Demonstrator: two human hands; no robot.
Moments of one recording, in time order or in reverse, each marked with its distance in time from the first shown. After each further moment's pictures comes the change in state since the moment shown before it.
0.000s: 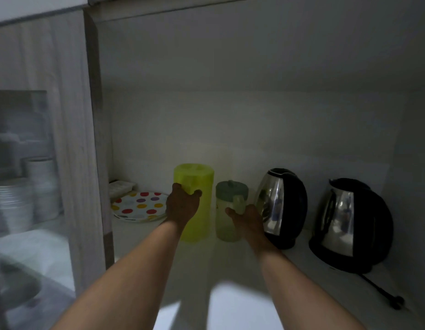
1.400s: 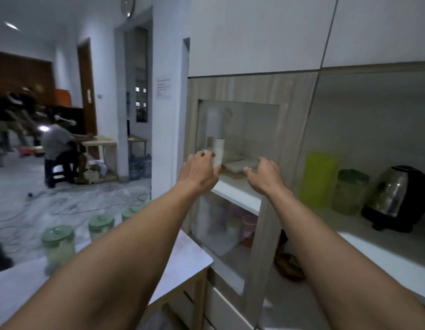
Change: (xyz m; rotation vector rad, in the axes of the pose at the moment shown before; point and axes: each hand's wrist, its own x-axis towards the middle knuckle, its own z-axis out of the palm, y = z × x) left_hand -0.216 -0.088 -0.464 0.721 0.188 0.344; right_hand -0.401 -0.213 0.128 -0.404 -0.213 -0.540
